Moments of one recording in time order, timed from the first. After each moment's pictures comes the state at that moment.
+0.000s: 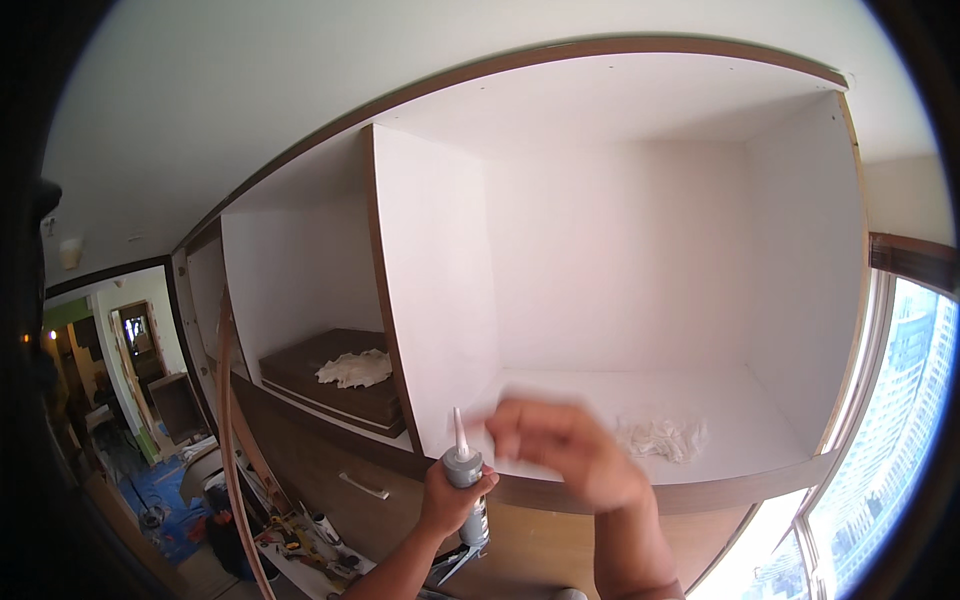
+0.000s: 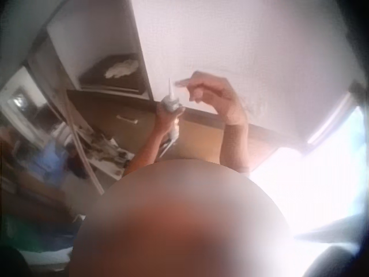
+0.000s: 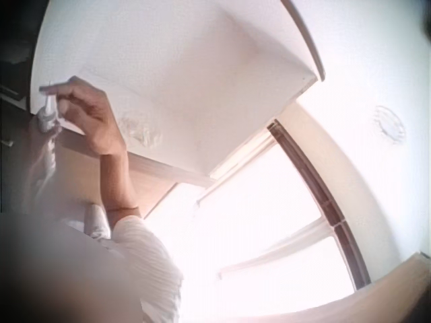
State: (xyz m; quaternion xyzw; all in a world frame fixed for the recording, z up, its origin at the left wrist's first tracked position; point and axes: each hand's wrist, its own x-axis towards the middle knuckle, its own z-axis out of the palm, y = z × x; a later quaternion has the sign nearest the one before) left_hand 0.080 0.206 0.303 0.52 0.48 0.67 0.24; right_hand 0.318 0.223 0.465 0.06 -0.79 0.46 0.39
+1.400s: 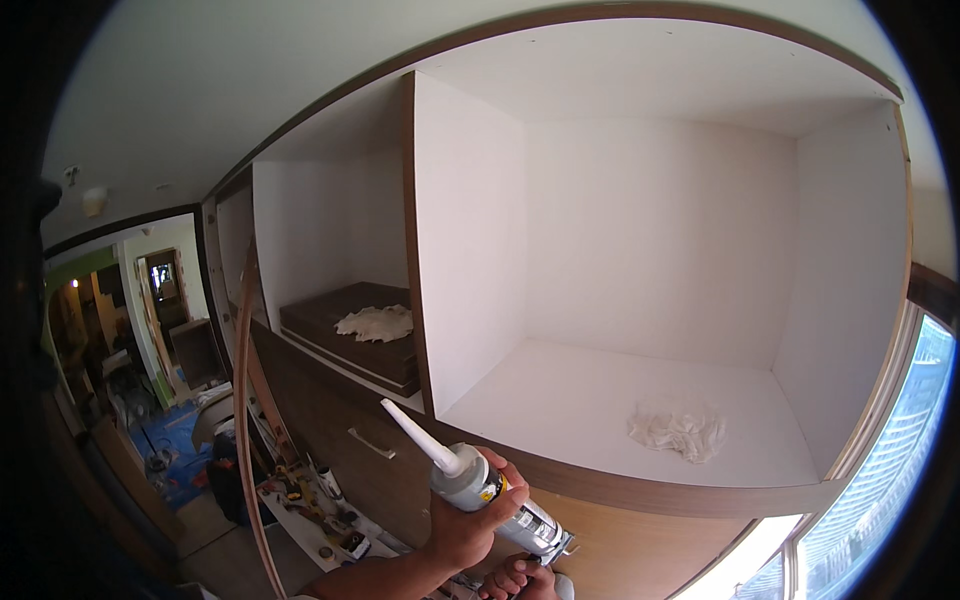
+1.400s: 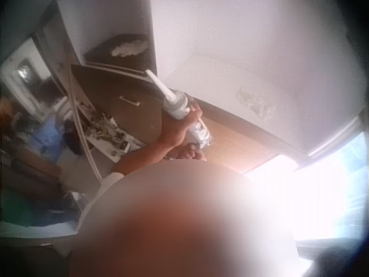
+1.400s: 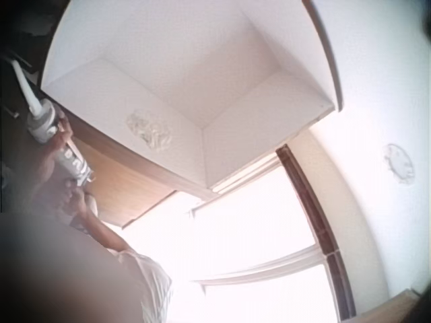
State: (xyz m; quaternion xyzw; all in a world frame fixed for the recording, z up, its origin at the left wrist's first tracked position) left_hand 0.172 0.123 0.348 0.51 0.30 0.76 0.25; right_hand 0.283 0.192 0.065 -0.05 -0.14 0.95 0.28
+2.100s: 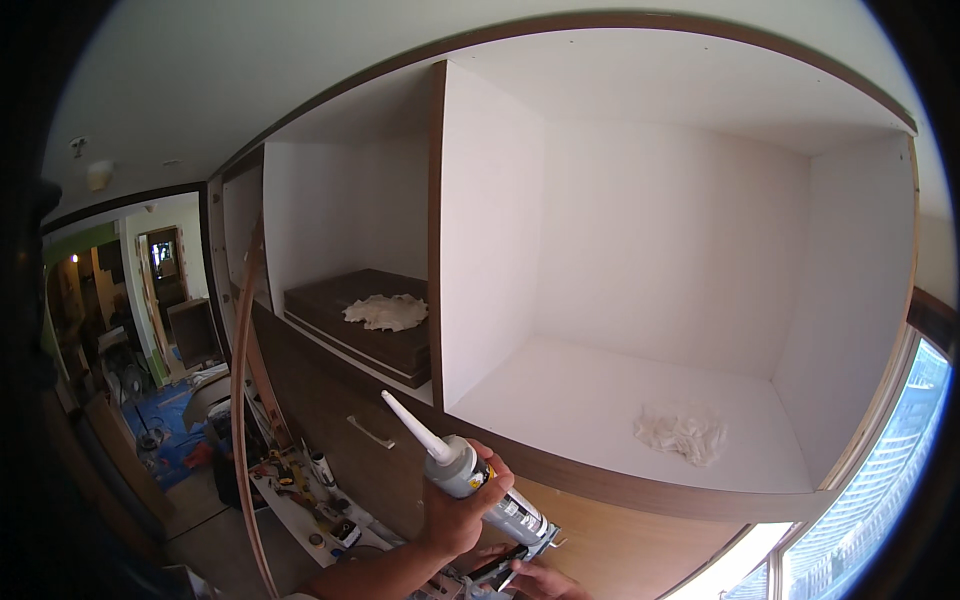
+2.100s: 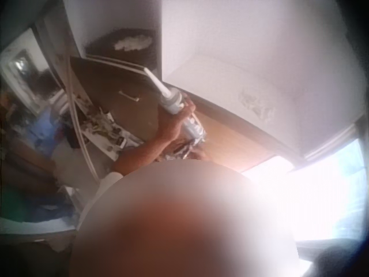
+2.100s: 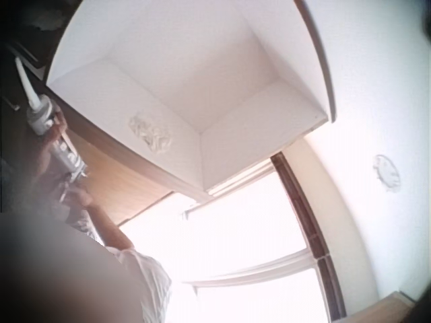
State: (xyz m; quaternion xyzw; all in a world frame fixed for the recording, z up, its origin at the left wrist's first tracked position) left_hand 0.148 0.124 0.331 0.47 0.33 0.78 0.23; right_hand 0.297 0.215 0.094 -0.09 -0.44 0.87 0.17
